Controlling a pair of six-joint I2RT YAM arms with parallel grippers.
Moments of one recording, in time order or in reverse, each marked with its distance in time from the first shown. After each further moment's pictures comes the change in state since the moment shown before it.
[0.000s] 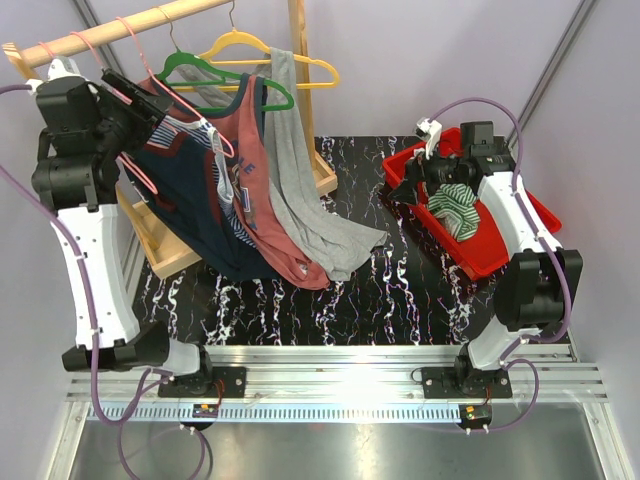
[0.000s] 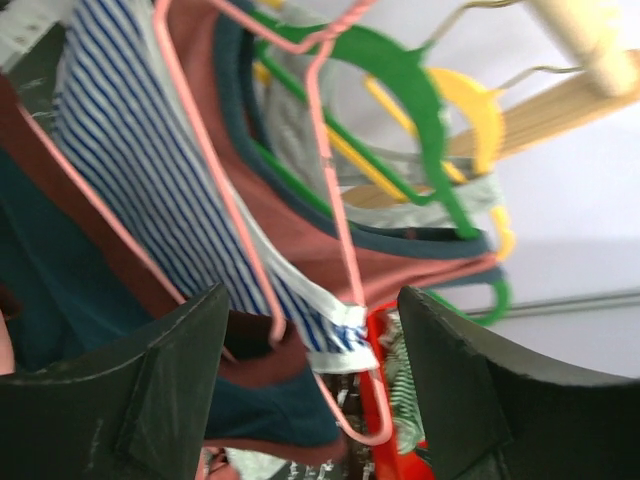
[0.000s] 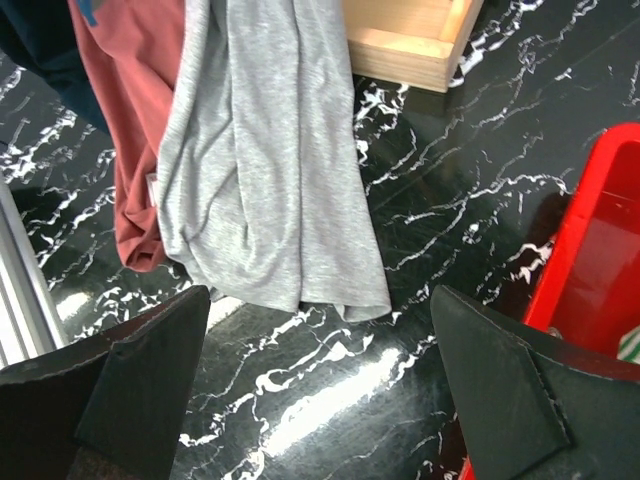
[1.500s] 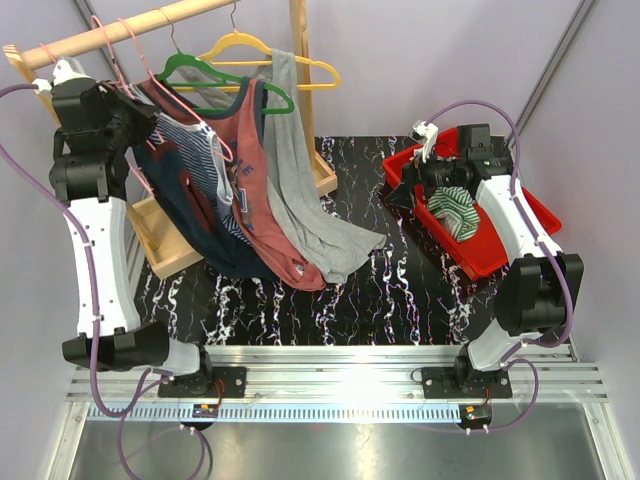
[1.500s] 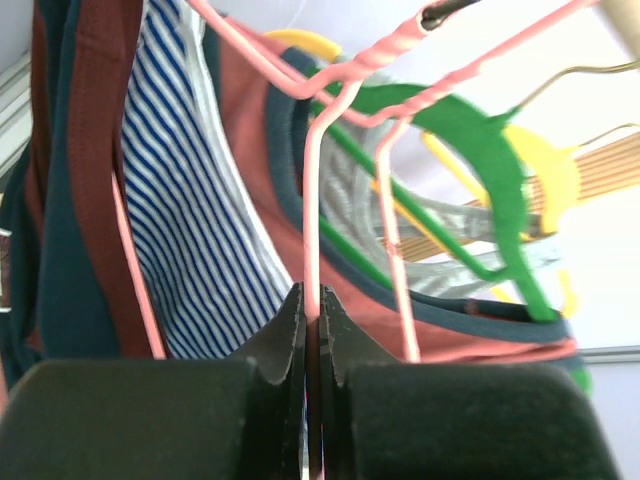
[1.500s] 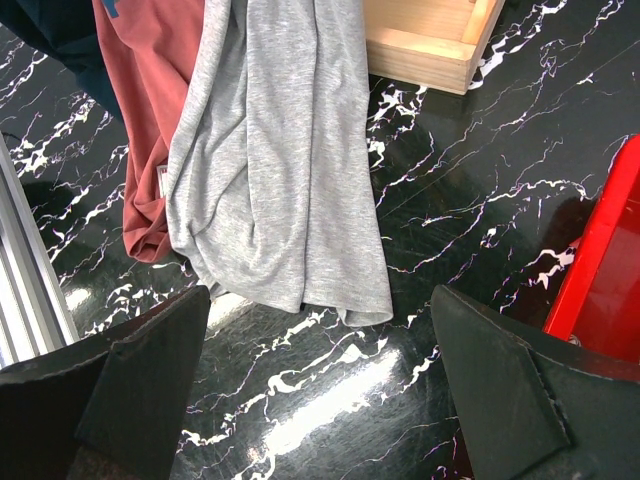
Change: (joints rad) left arm -0.005 0.023 -0.150 0.188 -0.094 0.045; right arm 0.024 -0.030 -0.031 0.013 -0.009 0.012
